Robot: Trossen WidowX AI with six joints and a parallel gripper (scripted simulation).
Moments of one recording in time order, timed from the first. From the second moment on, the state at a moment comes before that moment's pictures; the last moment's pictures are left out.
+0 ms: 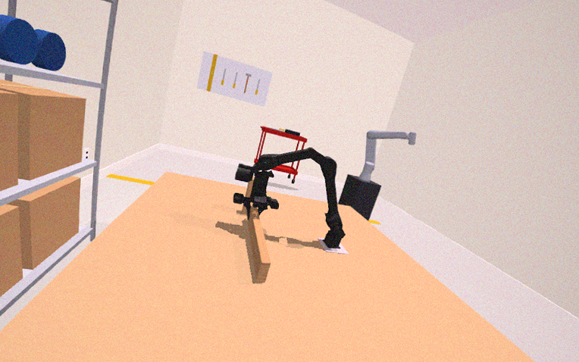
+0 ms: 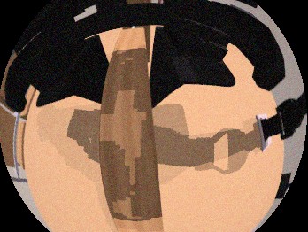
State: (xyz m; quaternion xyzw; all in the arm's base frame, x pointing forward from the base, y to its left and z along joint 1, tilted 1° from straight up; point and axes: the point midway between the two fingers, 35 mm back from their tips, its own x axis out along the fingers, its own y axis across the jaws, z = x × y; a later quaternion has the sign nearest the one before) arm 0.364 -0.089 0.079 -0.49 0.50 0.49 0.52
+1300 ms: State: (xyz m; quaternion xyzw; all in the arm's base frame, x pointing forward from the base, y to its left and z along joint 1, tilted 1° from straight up) arm 0.364 -0.092 0.078 -0.49 0.50 0.49 0.52
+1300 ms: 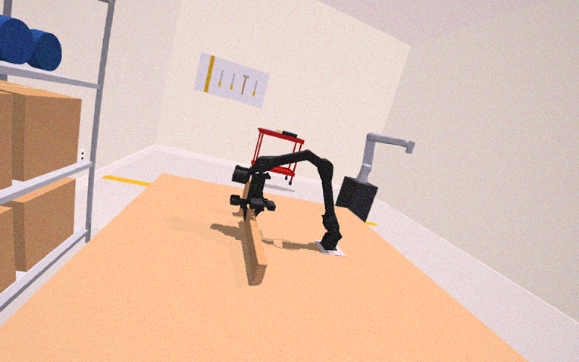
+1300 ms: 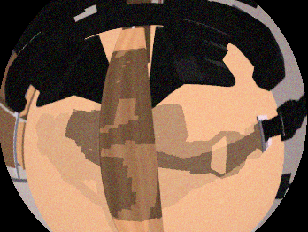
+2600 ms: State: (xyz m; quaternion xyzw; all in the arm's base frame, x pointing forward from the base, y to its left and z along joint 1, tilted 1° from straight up) arm 0.365 -0.096 0.079 -0.49 0.50 0.49 0.52
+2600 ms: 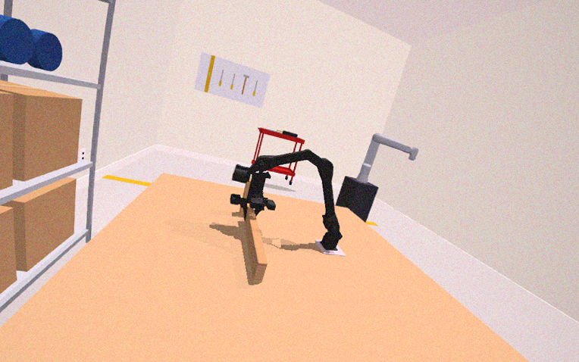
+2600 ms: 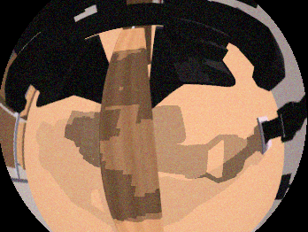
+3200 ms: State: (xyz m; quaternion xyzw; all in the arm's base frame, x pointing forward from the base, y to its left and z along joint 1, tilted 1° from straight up) arm 0.364 -0.097 0.078 -0.49 0.50 0.49 0.52
